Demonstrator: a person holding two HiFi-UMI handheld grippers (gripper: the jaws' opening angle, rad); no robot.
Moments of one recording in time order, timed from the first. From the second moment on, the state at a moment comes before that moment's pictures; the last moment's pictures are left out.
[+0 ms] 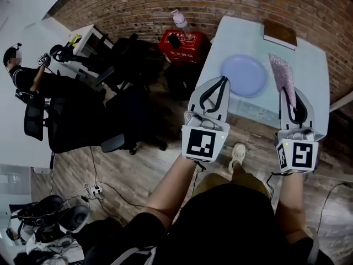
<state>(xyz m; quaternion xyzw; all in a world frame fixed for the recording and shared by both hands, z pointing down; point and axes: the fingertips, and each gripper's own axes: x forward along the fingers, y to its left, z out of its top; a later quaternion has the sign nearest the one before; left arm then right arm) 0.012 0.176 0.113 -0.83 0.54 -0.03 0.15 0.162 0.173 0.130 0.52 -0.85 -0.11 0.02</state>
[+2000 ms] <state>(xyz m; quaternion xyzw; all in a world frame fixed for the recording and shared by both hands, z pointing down) -0.046 -0.119 0.312 -0.89 0.42 -0.17 -0.03 0.077 -0.104 0.255 0.57 -0.81 0.04 0.09</state>
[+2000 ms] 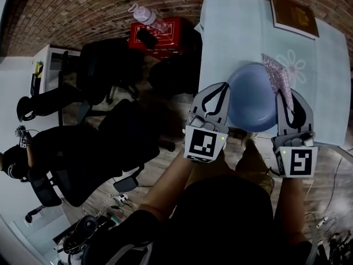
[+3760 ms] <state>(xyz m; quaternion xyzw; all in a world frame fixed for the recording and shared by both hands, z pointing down) -0.045 -0.083 0.506 -0.77 0.46 -0.23 -0.38 0.022 -0.075 0.471 0.33 -0.87 0.17 0.31</state>
